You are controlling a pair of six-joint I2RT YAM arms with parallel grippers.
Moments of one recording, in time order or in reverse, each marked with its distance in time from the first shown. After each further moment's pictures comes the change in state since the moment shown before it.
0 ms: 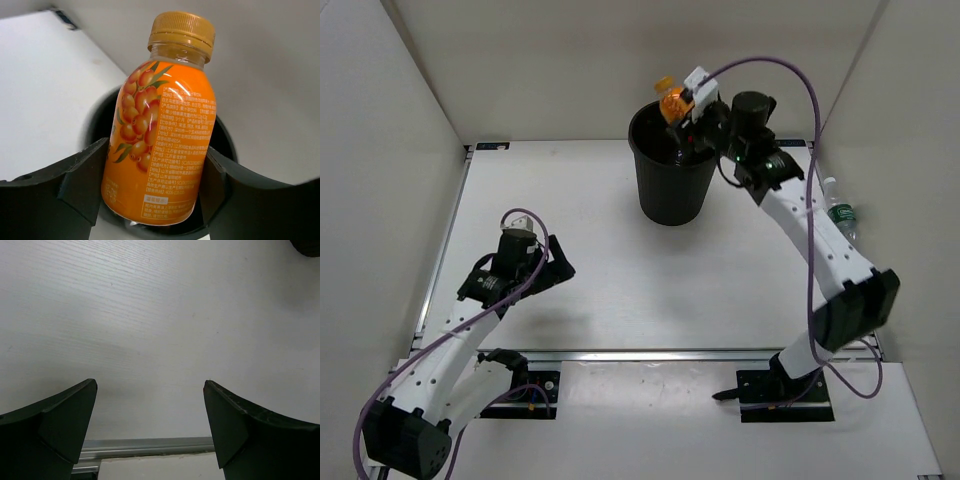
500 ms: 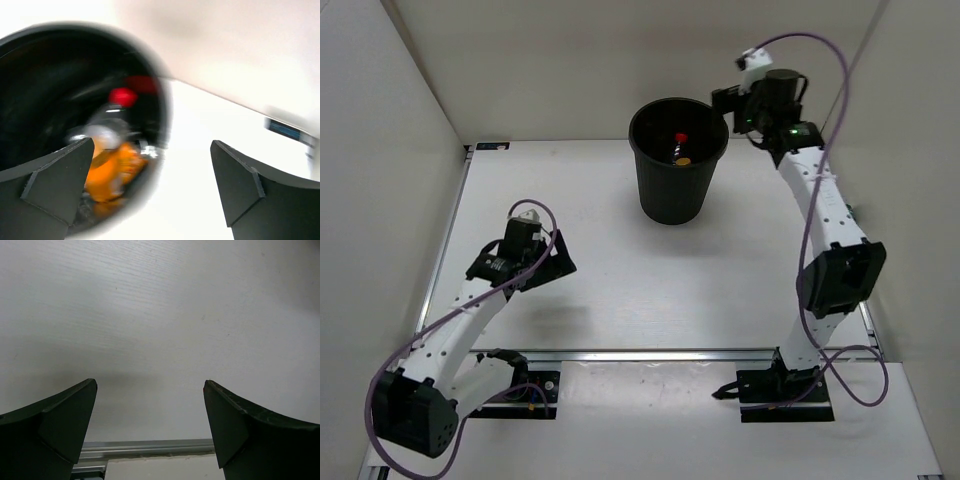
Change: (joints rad) left arm 0.026 0.122 0.041 -0.003 0.021 0.042; right arm -0.271 0.317 0.309 -0.243 0.111 0.298
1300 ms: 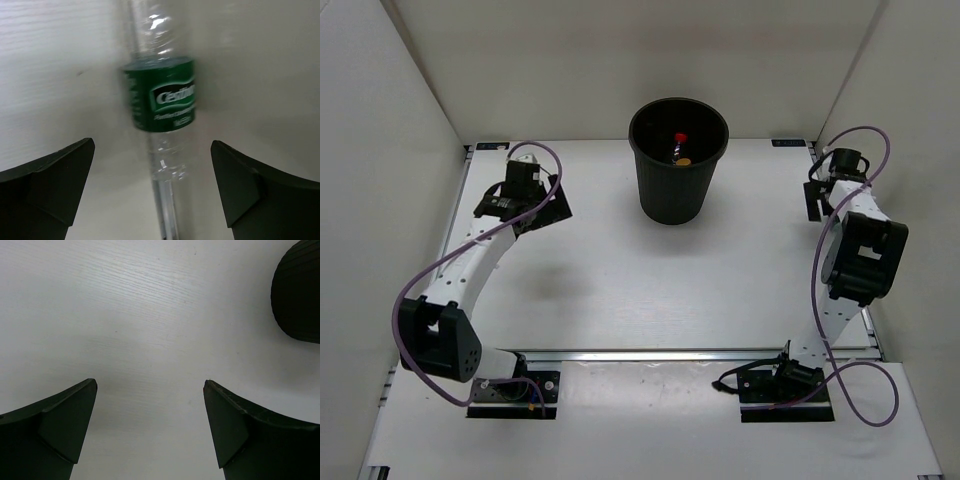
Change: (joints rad) left arm 0.102 0.416 0.431 0.076 -0.079 0.152; right arm -0.520 0.108 -0.468 -0.027 0.434 -0.279
